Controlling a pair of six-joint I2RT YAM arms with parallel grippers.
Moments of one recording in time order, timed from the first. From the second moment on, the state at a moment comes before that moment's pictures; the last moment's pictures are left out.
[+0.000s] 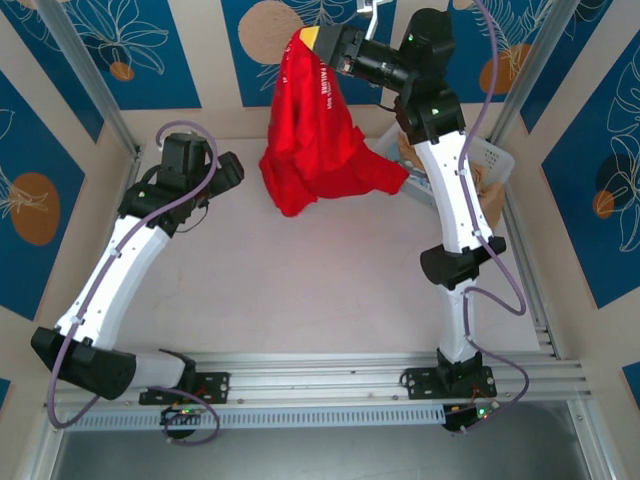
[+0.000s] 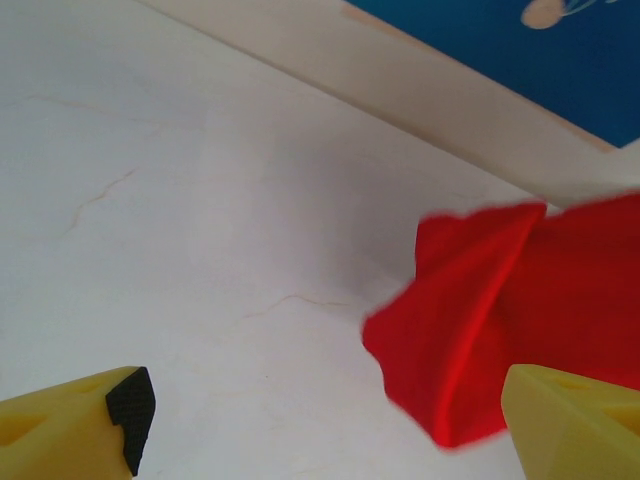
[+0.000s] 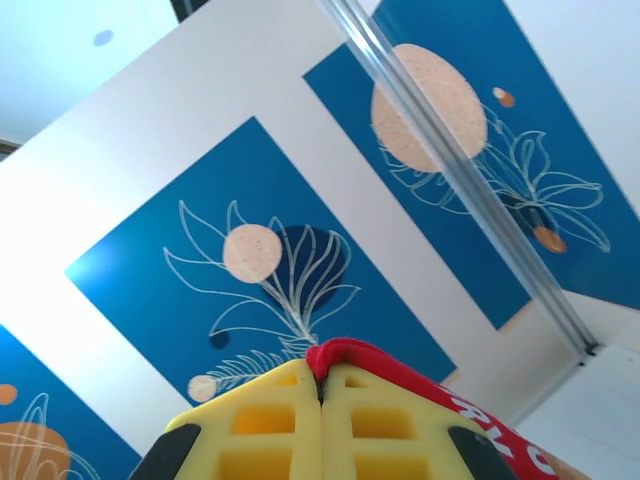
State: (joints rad) left arm -0.35 1.32 1.50 -0.85 -0.24 -0.67; right arm 0.42 2.11 2.81 -0.41 -0.77 0.87
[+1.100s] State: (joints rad) left arm -0.32 1.51 1.16 -0.98 -0.14 -0.71; right arm 0.33 1.42 1.01 -0.92 -0.19 0.49
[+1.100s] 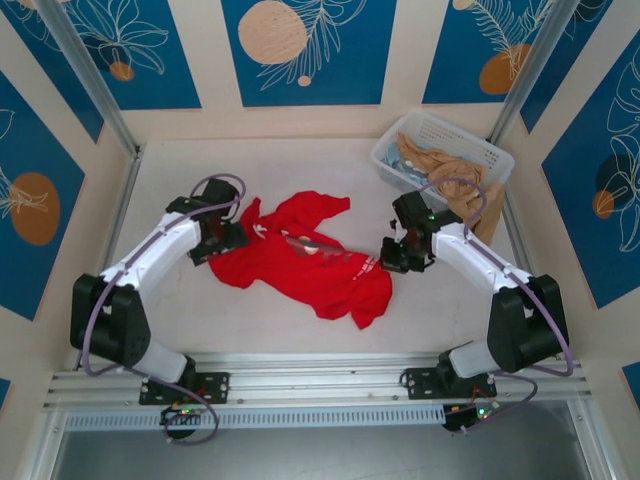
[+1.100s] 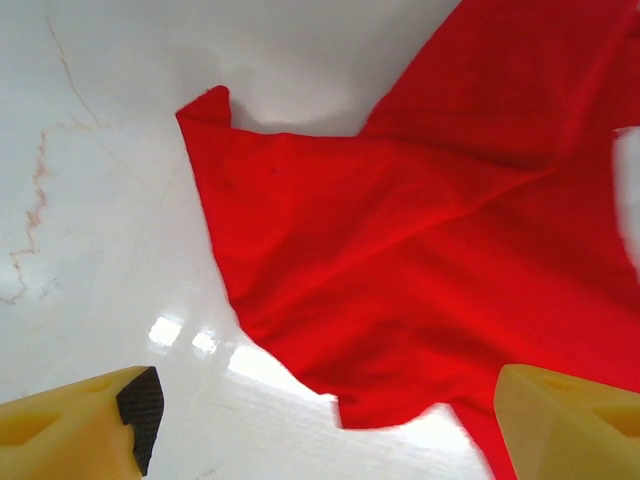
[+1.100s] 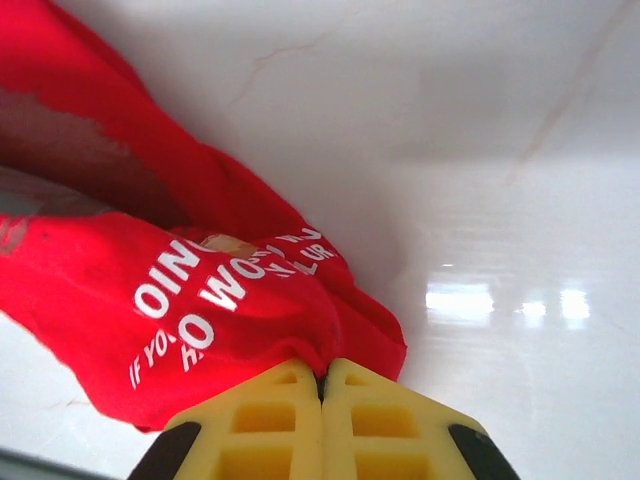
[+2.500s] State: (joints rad) left arm -0.30 1.52 0.91 -0.65 0.14 -0.62; right arm 0.14 1.48 0.74 -0.66 -0.29 0.89
